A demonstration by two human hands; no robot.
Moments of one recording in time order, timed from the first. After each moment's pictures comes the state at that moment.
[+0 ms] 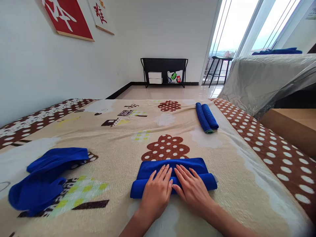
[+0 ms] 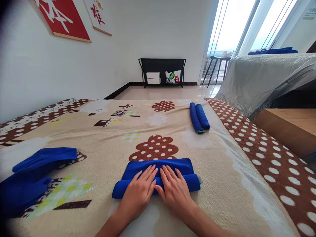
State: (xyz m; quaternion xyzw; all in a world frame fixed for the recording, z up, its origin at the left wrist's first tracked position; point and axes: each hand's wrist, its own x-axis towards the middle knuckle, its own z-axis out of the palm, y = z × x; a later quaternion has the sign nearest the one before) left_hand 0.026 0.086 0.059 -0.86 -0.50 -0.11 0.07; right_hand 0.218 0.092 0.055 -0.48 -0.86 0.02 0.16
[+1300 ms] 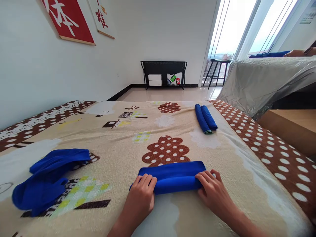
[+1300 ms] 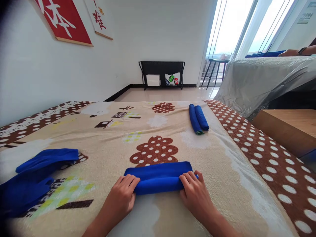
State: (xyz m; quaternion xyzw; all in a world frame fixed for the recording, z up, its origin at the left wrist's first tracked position) left_hand -0.019 0.068 0.074 -0.83 -0.53 -0.11 0.08; right_hand 0.278 0.078 0.051 -0.50 -0.81 0.01 0.30
